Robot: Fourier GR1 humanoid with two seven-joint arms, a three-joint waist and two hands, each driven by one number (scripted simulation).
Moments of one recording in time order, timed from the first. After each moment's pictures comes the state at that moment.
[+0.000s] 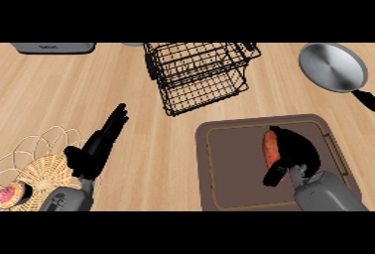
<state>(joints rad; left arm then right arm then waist) -0.12 0.23 -0.21 -1.34 0.16 0.01 -0.12 -0.28 -0.41 0.47 -1.51 0.50 0.22 1.03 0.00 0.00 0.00</state>
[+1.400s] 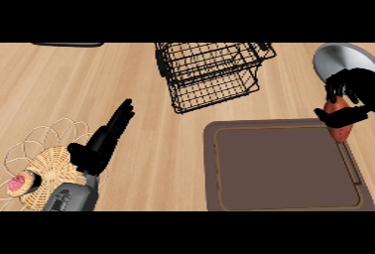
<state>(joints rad) -0.14 0.17 -0.16 -1.36 0.10 -0.06 -0.10 -0.51 -0.68 0.12 -1.17 0.53 0.25 0.01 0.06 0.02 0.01</state>
